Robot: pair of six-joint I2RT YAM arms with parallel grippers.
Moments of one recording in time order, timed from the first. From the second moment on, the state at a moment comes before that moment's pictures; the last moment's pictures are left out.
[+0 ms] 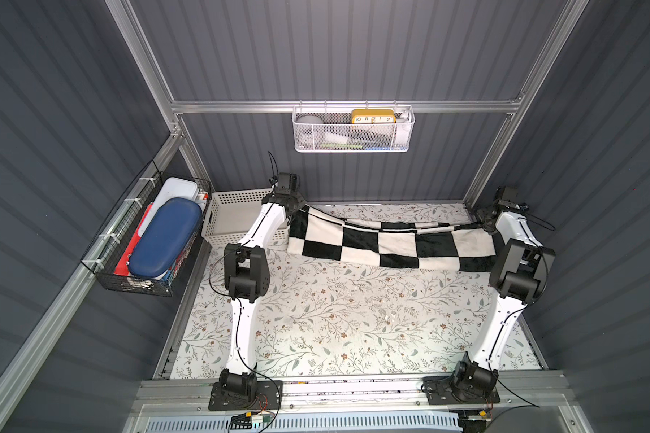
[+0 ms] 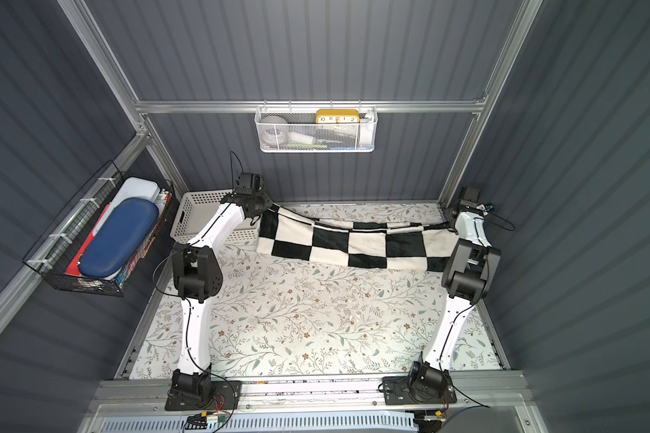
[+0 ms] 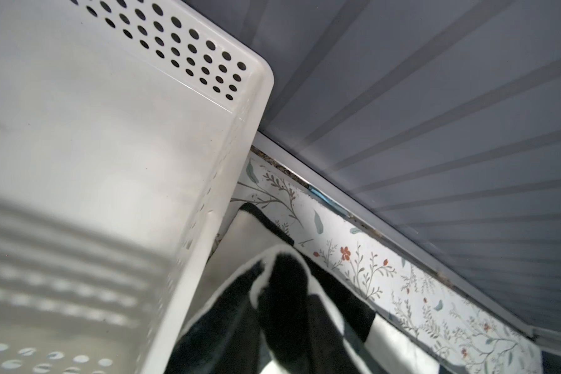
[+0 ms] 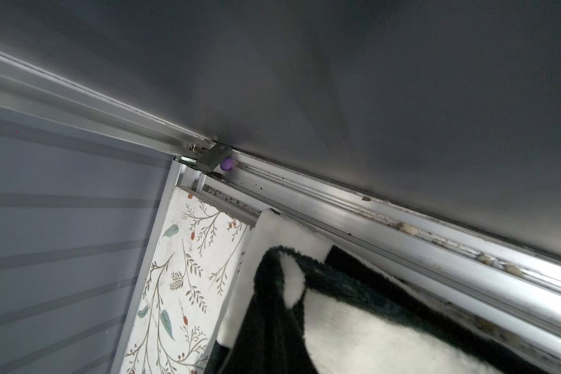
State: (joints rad) left arm -0.25 2.34 2.19 -0.56 -0.07 -0.71; right arm -0.40 2.28 1.95 -0.47 0.13 0.89
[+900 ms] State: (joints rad) left arm -0.43 2.12 1.72 -0.33 0.08 -0.57; right arm -0.24 2.03 1.54 -0.29 -0.27 0.85
